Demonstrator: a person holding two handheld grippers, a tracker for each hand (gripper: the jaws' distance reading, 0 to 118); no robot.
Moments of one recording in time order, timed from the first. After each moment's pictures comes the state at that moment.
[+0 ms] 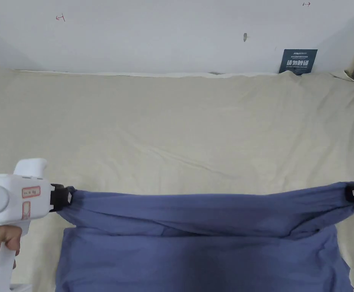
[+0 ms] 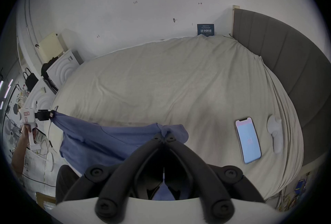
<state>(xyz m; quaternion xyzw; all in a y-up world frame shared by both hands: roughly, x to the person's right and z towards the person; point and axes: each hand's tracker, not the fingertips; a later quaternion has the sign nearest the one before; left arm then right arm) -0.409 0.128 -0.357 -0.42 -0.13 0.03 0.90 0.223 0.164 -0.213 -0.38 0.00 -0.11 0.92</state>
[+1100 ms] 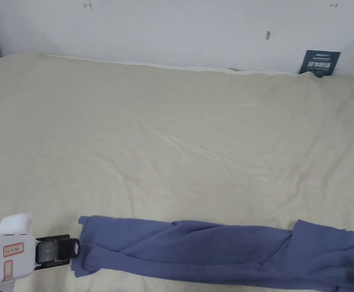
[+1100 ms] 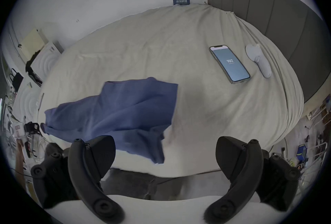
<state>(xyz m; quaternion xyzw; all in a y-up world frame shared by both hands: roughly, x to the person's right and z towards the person) -0.474 0.072 -0.243 -0.48 -0.06 0.13 0.86 0.198 0.096 -0.124 -0.46 -0.08 -0.15 0.87</state>
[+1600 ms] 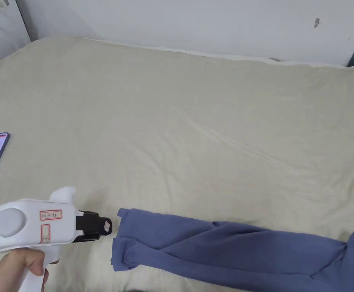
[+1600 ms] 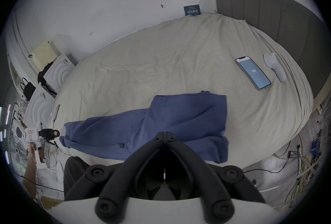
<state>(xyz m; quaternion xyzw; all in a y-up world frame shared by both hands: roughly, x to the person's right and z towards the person) -0.513 0.038 -0.313 -0.50 -0.17 0.23 0.82 0.124 0.110 -0.146 -0.41 -0.04 -0.17 0.89</state>
